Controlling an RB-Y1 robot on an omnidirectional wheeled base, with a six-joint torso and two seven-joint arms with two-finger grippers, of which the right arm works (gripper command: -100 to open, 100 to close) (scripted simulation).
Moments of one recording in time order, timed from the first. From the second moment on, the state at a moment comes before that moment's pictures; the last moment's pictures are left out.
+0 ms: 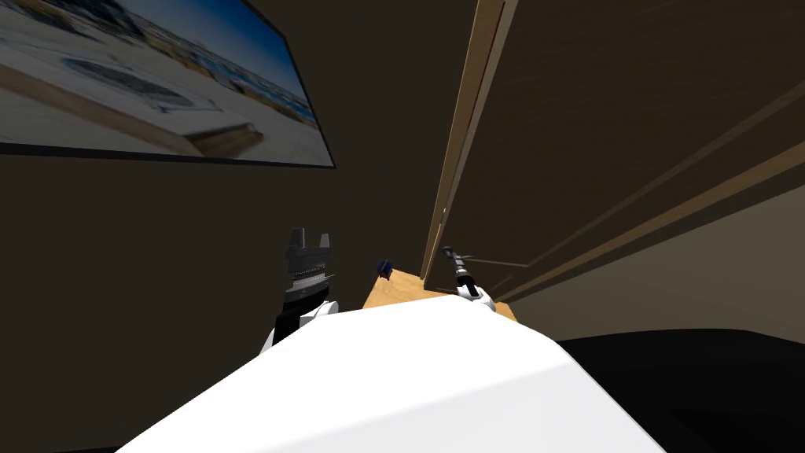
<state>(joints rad) -0.01 -0.27 -0.33 -0.82 0.13 -0.66 -0.25</state>
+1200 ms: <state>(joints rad) 0.06 -0.35 -0.24 -0.83 0.18 -0.76 -0.39</state>
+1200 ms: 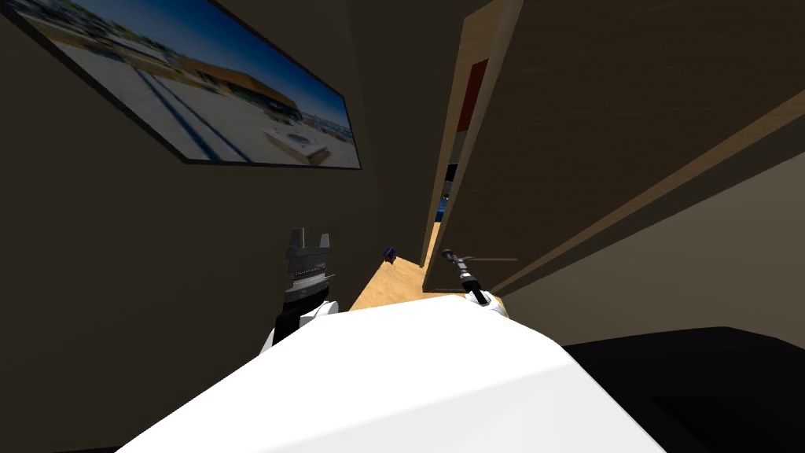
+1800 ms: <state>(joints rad) 0.13 -0.39 -0.21 -0.85 0.21 -0.84 -0.46</state>
